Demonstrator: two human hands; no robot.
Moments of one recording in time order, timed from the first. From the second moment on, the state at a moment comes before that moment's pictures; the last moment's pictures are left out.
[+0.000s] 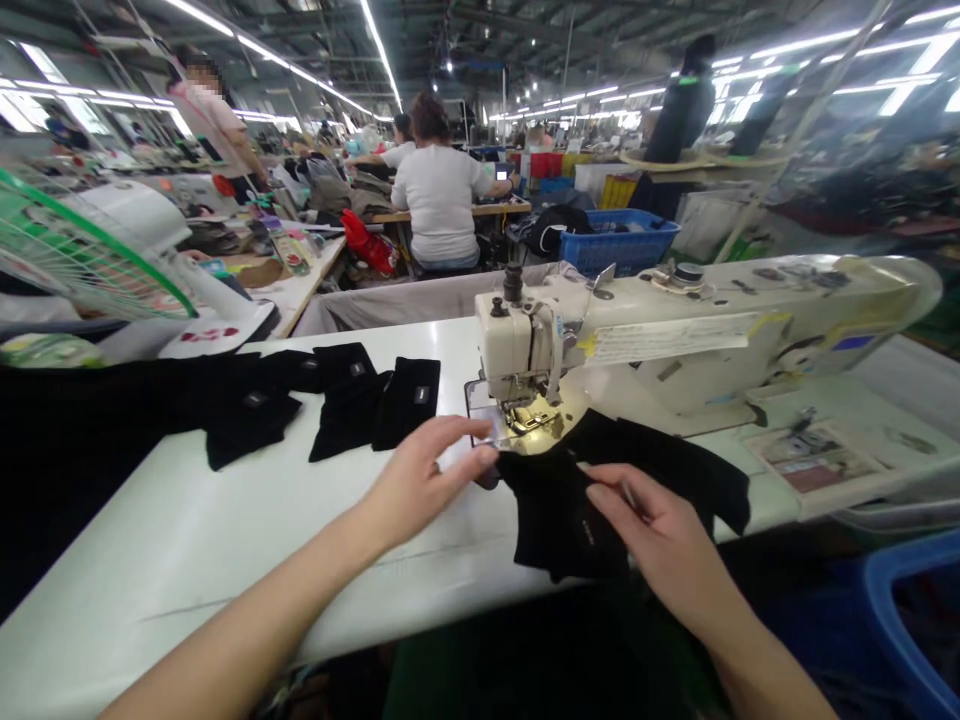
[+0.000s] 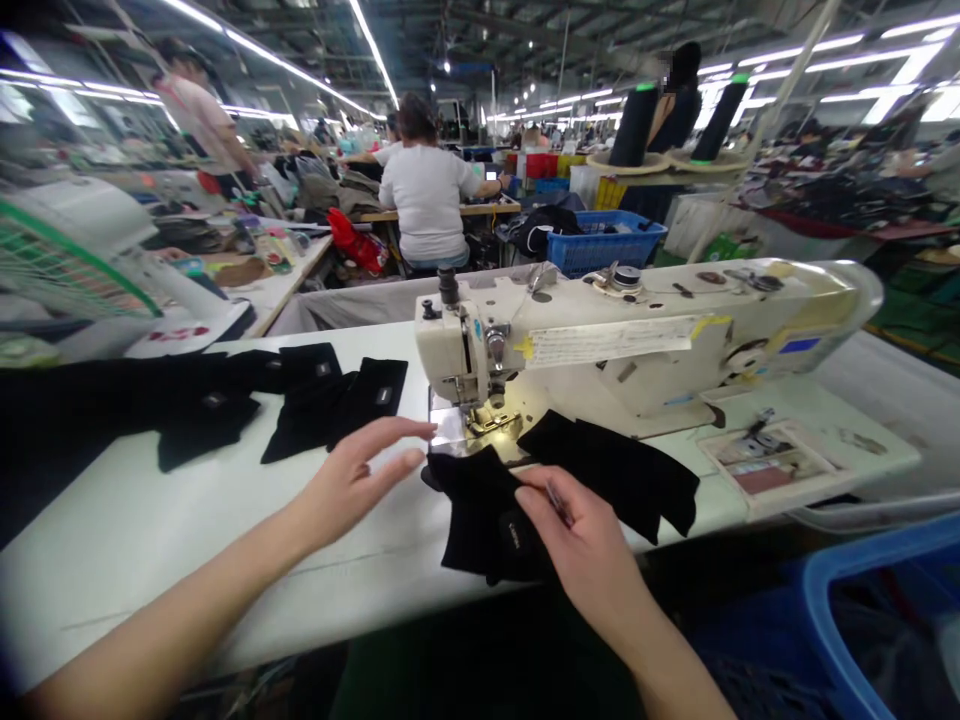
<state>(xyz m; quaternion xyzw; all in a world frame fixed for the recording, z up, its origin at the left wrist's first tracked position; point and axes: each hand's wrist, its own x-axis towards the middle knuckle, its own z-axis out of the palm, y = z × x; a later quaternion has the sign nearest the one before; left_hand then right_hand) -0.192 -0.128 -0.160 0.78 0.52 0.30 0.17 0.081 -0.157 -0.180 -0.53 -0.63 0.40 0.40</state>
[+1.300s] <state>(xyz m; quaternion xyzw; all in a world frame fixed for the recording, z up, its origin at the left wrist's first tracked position) -0.171 -0.082 -0.231 0.88 0.44 0.19 -0.01 0.064 -0.201 -0.247 -0.33 -0.90 0.07 0.28</state>
